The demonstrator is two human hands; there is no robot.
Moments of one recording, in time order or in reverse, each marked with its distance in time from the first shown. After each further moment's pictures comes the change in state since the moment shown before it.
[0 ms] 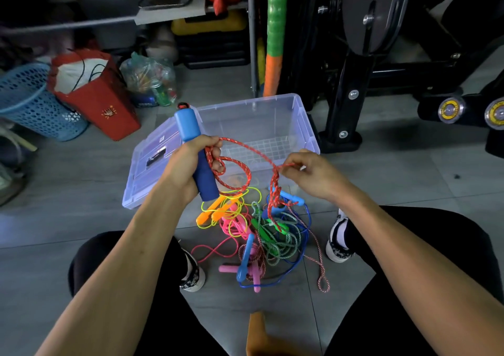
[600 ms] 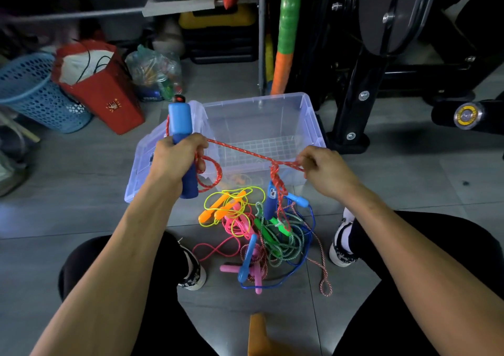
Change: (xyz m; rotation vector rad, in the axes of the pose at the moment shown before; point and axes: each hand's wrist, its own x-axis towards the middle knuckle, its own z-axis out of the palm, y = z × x) left_hand 0.012 0.010 -0.026 0.326 0.322 0.142; right_hand 0.015 0.002 -0.002 -0.192 0.073 0.044
